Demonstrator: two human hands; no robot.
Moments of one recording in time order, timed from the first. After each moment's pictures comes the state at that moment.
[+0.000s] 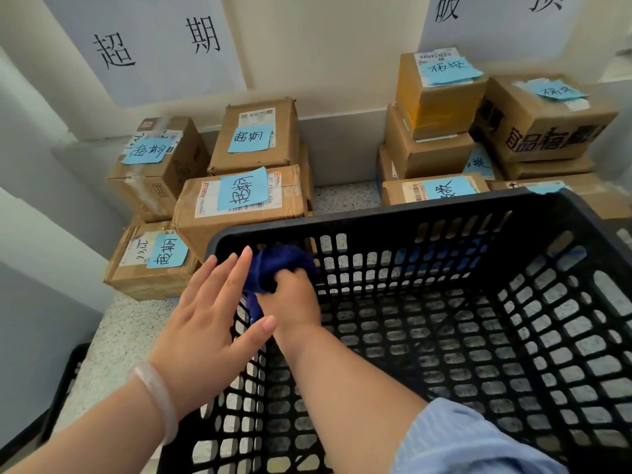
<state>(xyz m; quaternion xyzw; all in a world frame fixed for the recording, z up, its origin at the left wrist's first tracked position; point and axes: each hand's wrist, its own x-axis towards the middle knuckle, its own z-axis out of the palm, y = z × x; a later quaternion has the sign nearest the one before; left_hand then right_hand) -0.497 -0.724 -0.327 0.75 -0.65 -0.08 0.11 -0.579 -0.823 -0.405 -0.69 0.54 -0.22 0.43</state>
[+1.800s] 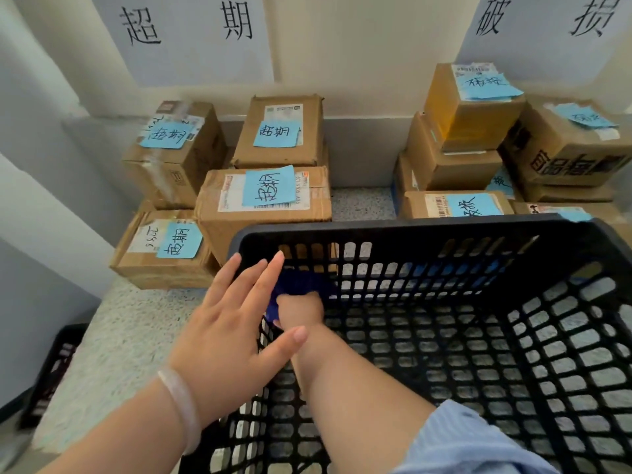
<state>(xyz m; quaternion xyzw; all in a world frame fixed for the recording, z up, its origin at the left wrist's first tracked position) -0.493 -0.722 -0.327 0.74 -0.66 -0.10 0.13 -0.545 -0.829 -0.436 -0.49 0.60 -0.13 0.62</state>
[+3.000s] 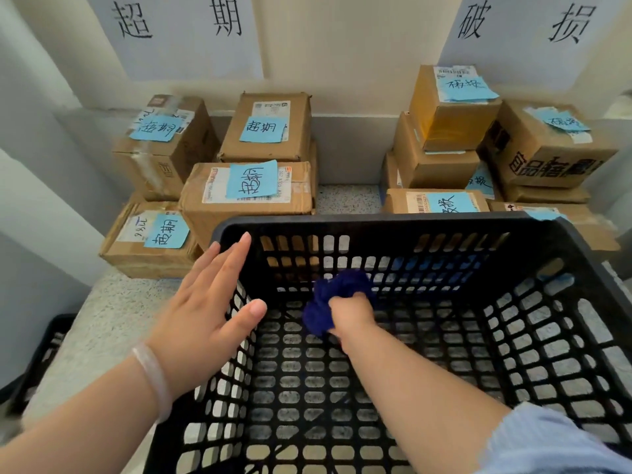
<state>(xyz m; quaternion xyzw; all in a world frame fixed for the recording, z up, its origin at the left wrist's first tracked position) -0.495 -0.720 -0.319 0.73 -0.64 -0.13 0.18 -0.653 -0.855 -0.455 -0.38 0.68 -0.16 0.61</state>
